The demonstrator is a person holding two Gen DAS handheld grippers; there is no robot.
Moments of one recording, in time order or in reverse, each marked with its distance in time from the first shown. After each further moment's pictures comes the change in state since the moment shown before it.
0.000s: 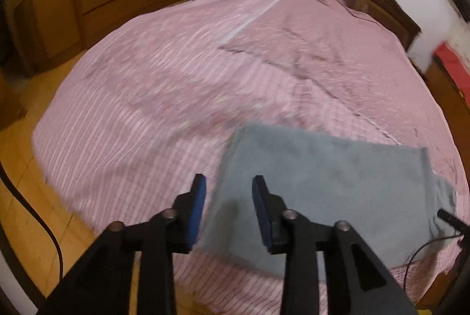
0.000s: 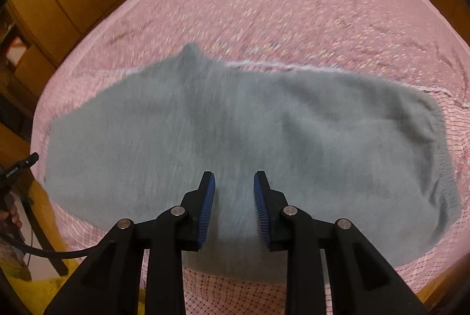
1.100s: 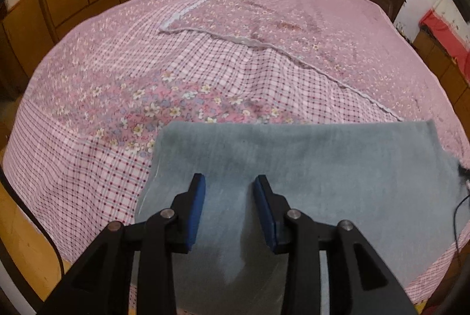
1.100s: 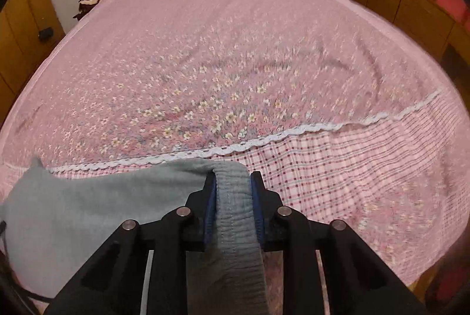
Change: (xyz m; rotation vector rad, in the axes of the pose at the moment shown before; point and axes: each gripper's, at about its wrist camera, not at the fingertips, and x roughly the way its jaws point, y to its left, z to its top) left arm 0.048 -0.051 -0.005 0.096 0.058 -0.021; right arm -0.011 -0.177 0.052 0.223 -0.103 -0.277
